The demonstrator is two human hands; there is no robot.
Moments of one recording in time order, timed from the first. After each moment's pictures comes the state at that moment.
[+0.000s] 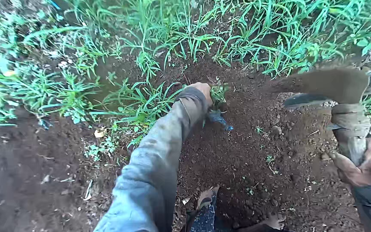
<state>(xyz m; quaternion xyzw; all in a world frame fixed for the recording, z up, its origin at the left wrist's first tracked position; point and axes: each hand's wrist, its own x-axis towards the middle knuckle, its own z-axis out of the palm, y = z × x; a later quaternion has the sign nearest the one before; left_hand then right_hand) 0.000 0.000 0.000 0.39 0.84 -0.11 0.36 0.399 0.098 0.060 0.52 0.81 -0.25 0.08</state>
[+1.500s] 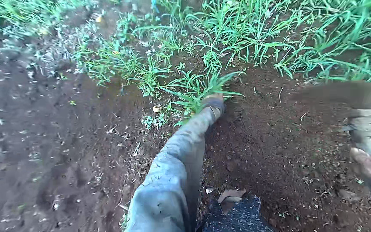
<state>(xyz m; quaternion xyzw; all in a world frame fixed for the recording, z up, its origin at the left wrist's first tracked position) -0.041 -0.109 -0.069 0.21 0.93 -0.06 0.29 0.287 0.109 0.019 0.52 0.79 -0.25 0.21</state>
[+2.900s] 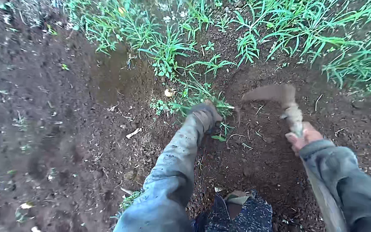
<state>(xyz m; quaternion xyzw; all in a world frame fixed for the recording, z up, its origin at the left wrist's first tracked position) -0.053 -0.233 -0.080 0.09 0.91 -0.11 0.39 0.138 0.017 -0.049 0.36 0.82 -0.35 0.25</state>
